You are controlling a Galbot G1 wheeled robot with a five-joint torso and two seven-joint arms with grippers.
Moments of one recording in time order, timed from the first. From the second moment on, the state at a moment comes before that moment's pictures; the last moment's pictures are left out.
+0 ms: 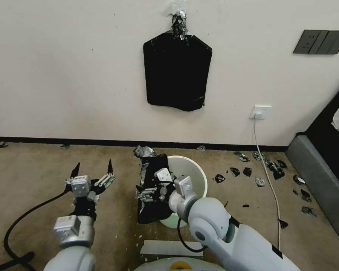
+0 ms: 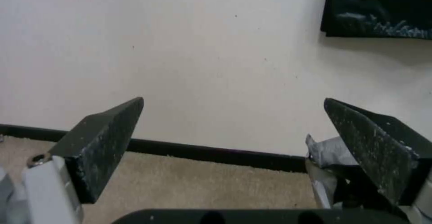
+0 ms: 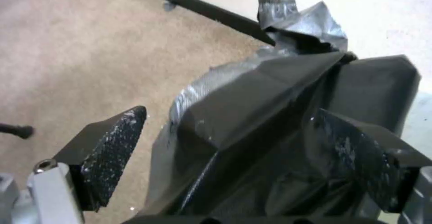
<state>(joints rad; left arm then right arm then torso) 1.76 -1.51 -0.62 -2.21 -0.10 -0.03 -0.09 -1.03 1.20 -0.30 2.02 0.52 -0.67 0.27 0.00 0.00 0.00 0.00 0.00</state>
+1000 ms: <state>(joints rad) 1.77 -1.45 -0.57 -2.16 -0.17 0.09 -0.01 -1.05 1.19 -0.28 2.01 0.50 -0.66 0.29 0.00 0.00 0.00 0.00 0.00</state>
